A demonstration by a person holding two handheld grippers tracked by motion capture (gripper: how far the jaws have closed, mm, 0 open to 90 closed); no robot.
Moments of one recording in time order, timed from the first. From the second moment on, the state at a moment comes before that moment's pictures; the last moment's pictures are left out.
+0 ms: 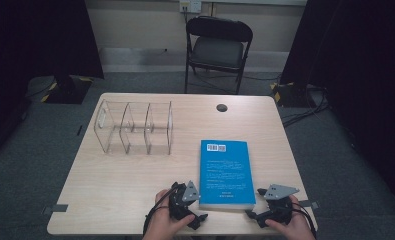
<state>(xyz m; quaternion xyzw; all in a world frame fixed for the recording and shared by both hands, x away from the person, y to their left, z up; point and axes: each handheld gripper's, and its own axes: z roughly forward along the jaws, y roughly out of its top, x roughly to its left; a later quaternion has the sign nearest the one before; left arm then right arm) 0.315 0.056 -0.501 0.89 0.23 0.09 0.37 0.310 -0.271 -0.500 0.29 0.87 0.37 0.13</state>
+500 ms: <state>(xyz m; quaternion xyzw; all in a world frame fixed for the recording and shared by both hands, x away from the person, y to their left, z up) 0.315 0.056 -0.502 0.89 0.24 0.09 0.38 0.307 -0.269 -0.498 0.31 0.87 0.37 0.13</state>
